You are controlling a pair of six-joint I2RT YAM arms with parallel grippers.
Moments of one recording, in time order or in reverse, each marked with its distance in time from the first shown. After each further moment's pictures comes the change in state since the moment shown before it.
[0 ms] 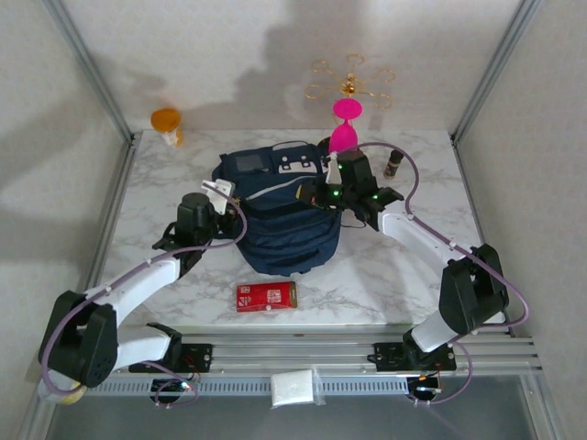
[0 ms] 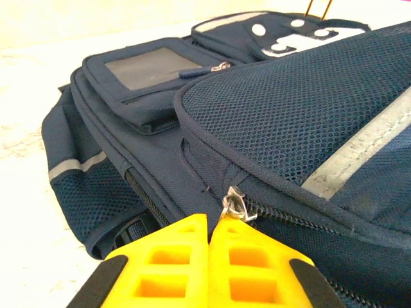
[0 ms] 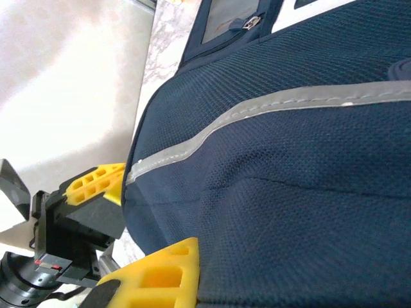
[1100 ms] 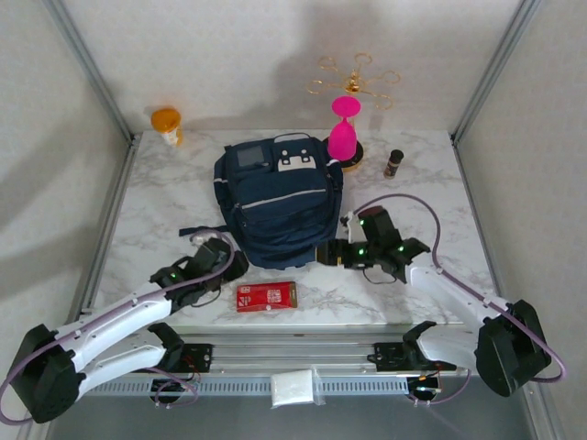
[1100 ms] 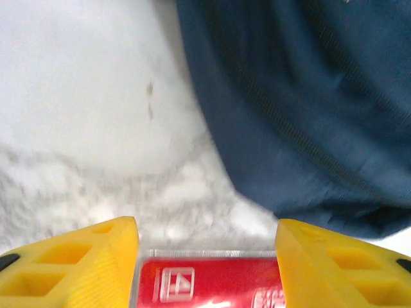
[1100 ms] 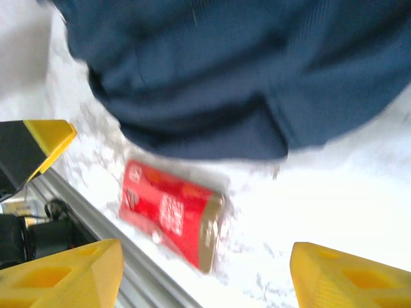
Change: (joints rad) left arm -0.385 -0.306 -0.165 -0.599 -0.227 -0.983; right arm 0.044 -0.401 -0.517 -0.161 -0.032 -0.166
